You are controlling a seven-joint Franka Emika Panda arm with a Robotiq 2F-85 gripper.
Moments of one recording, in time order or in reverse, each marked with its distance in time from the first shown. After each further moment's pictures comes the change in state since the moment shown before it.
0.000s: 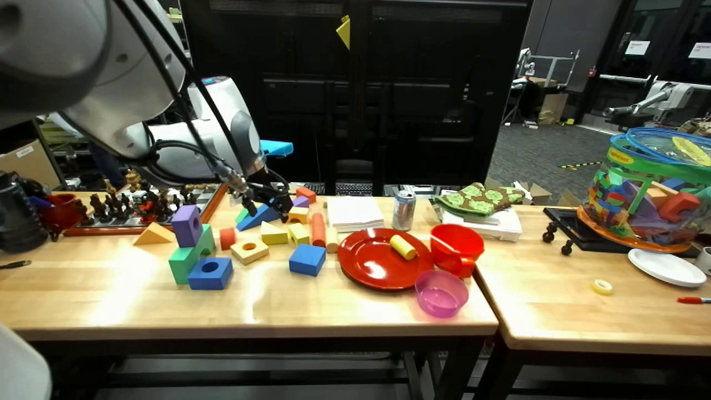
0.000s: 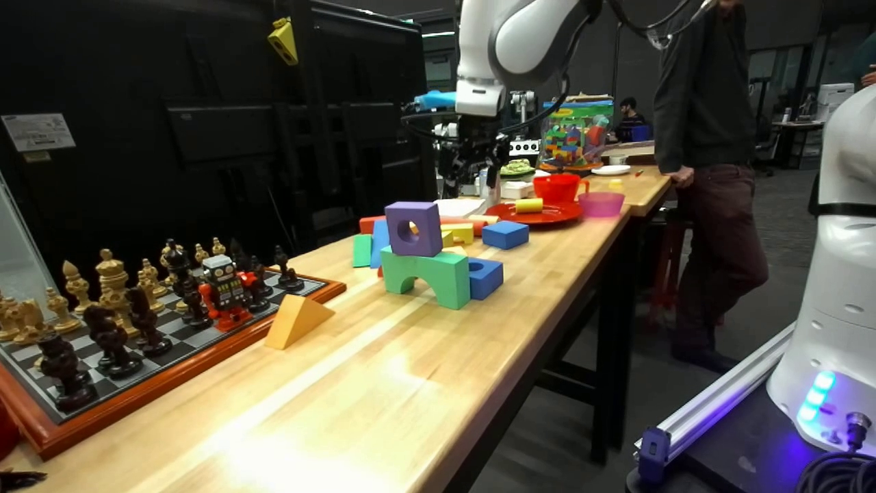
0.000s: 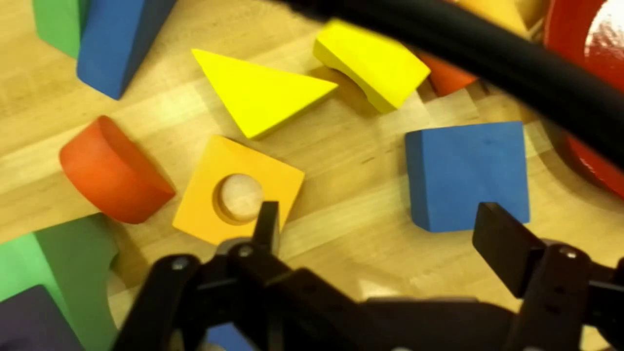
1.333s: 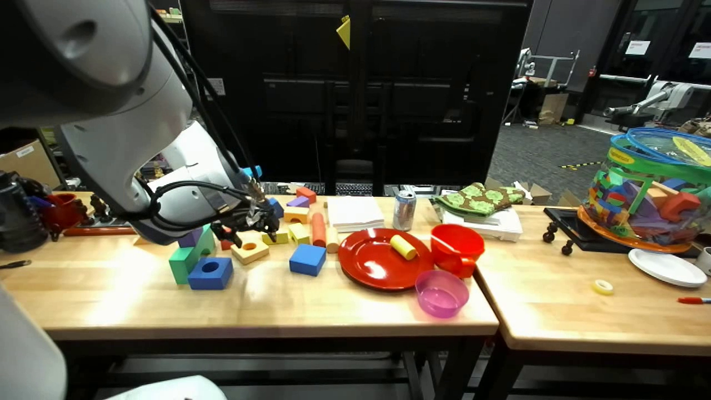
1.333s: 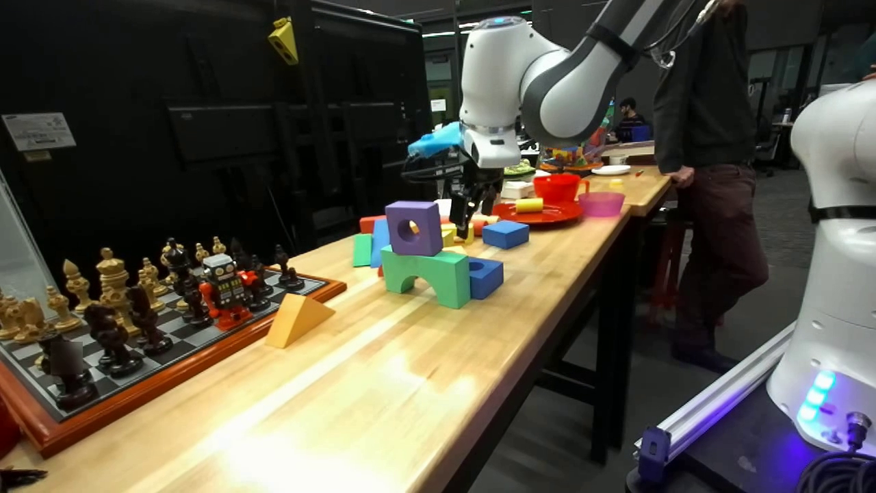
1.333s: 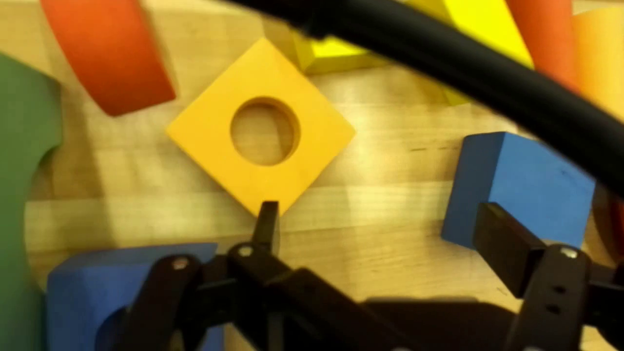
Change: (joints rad) arm 0.365 0.041 -0.312 -0.126 -0.375 0.153 0.002
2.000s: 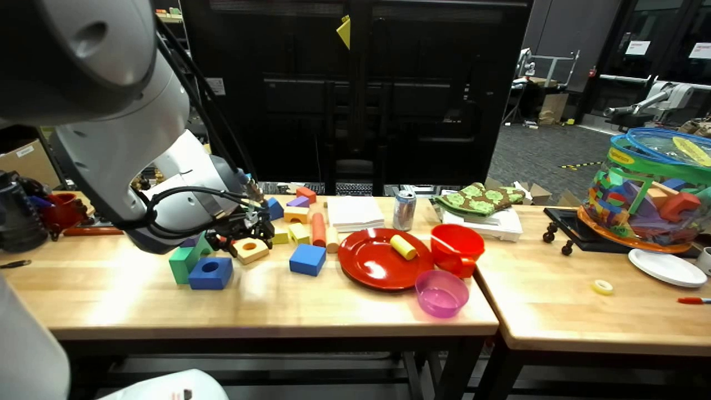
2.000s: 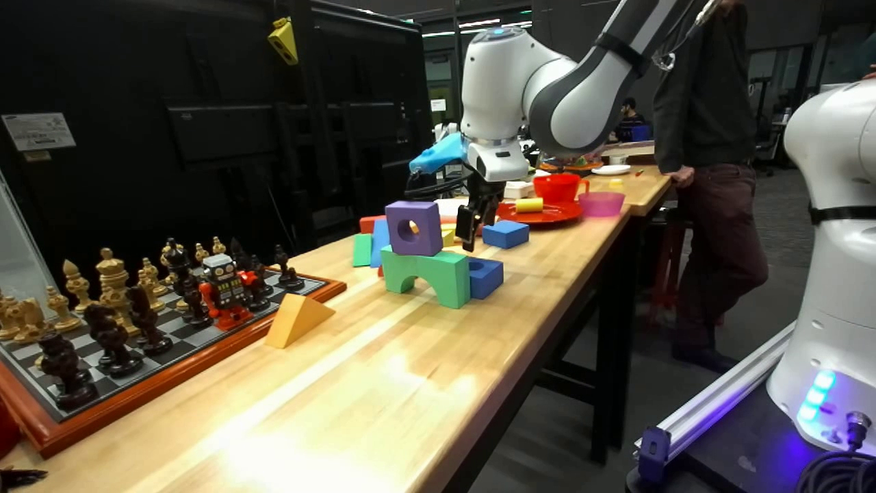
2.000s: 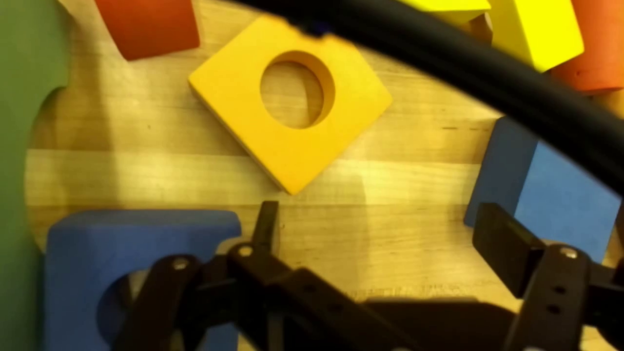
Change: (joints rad) arm 0.082 0.006 -0.059 -0.024 -0.045 -0.010 0.000
